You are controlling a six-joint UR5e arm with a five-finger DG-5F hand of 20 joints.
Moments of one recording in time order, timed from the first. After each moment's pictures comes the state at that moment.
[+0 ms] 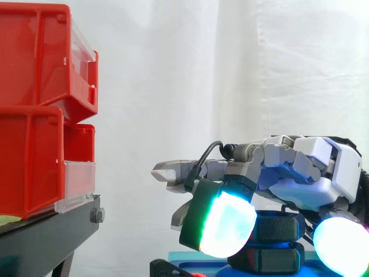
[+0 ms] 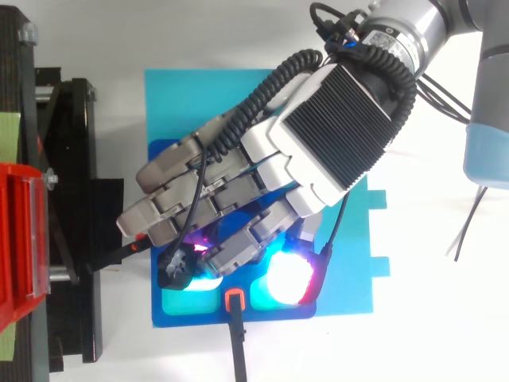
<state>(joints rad) -0.13 -2.52 -1.11 -2.03 -2.47 -1.17</state>
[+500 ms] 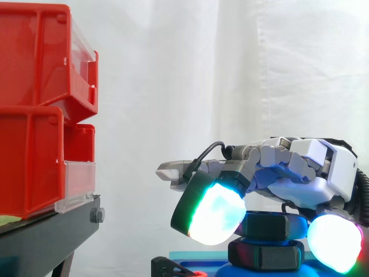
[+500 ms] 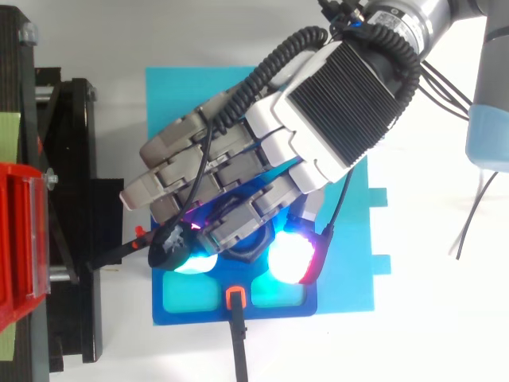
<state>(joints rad) -0.15 -2.52 -1.11 -2.02 -2.48 -1.16</state>
